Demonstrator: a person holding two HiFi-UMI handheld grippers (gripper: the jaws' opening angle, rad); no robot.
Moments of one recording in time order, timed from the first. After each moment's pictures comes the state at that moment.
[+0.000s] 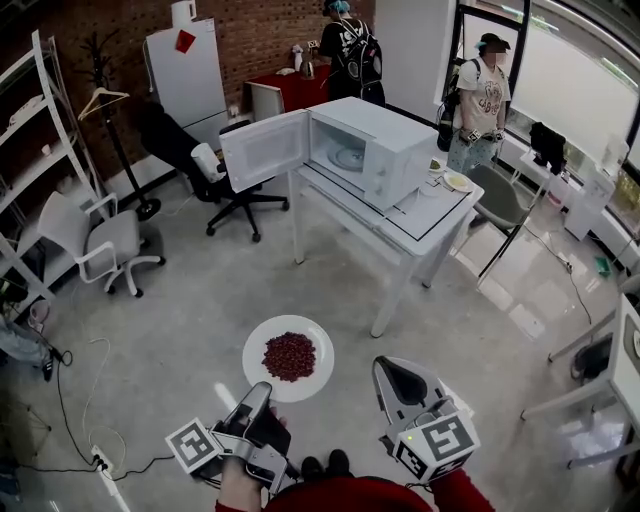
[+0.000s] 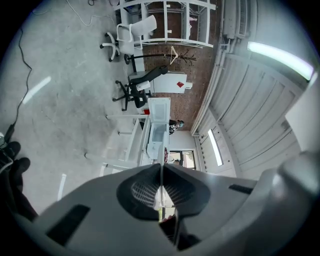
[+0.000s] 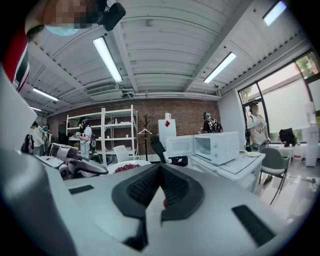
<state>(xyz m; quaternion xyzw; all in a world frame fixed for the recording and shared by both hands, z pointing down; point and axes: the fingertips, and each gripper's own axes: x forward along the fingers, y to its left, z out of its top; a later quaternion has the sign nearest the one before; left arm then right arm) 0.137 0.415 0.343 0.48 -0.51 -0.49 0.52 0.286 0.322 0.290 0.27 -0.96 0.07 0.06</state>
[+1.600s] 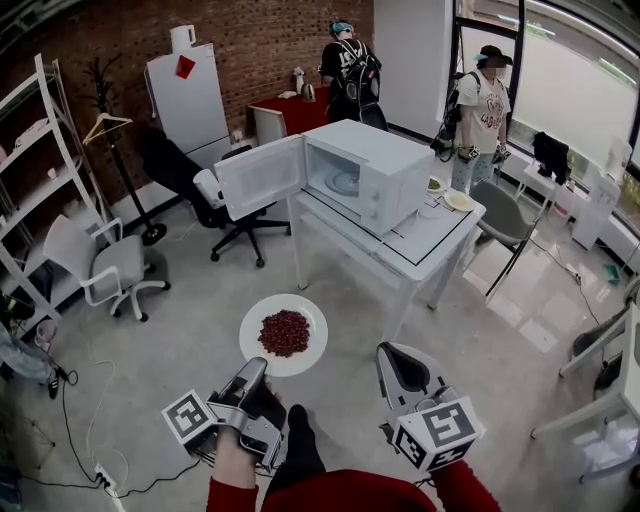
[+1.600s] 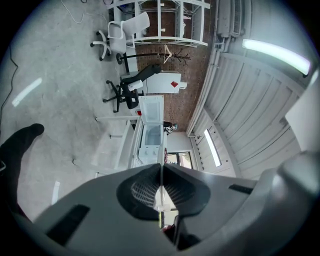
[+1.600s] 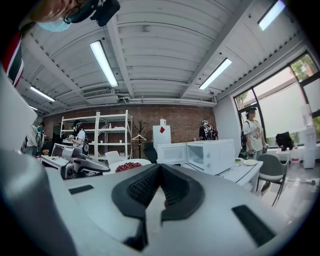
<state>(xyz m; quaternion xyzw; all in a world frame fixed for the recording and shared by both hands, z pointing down) 0.111 0.327 0.316 0.50 -0.51 -0.49 0.49 0.288 0.249 0.269 0.29 -0.95 0.06 0.02</state>
